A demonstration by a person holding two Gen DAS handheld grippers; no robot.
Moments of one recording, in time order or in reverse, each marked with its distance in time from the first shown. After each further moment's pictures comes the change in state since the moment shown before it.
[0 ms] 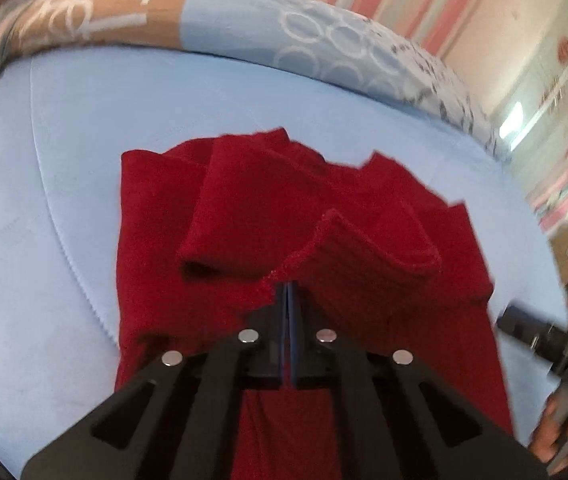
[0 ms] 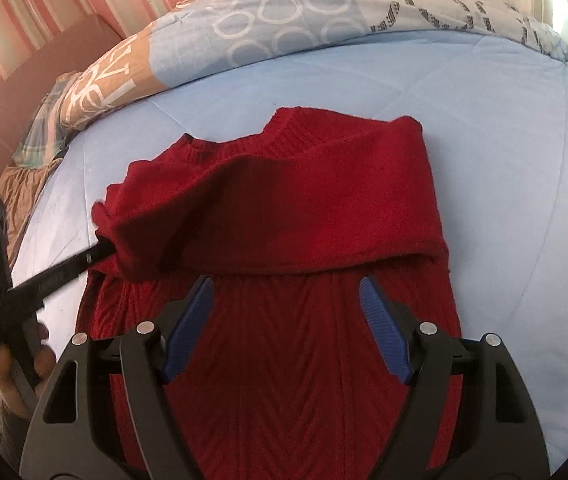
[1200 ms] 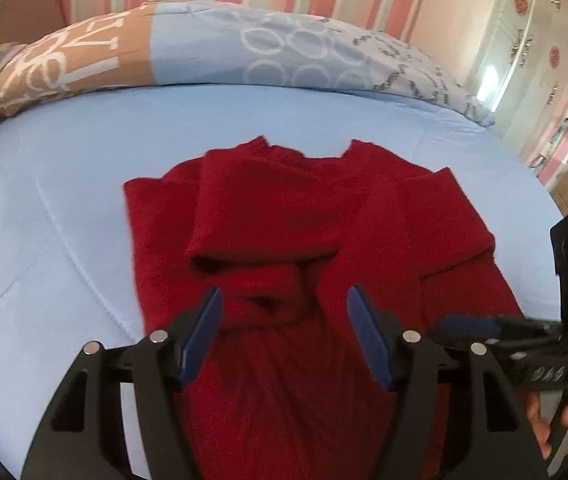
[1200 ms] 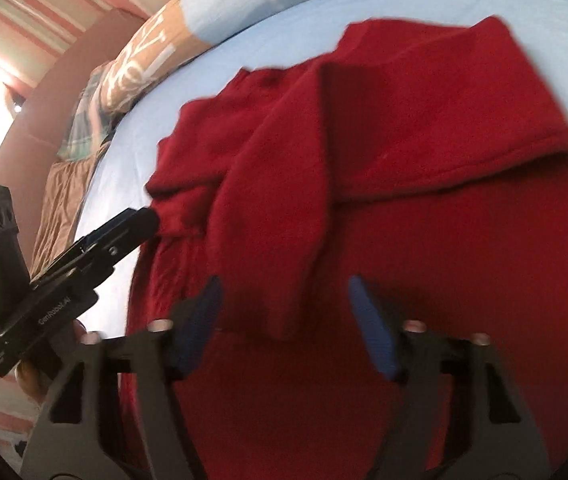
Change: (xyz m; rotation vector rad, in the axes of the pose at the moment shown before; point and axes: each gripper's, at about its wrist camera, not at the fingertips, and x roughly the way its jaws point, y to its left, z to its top) left arm -0.020 -0.013 -0.029 0.224 -0.061 0.056; right arm 0.057 0.041 -0.034 0.078 0.149 0.262
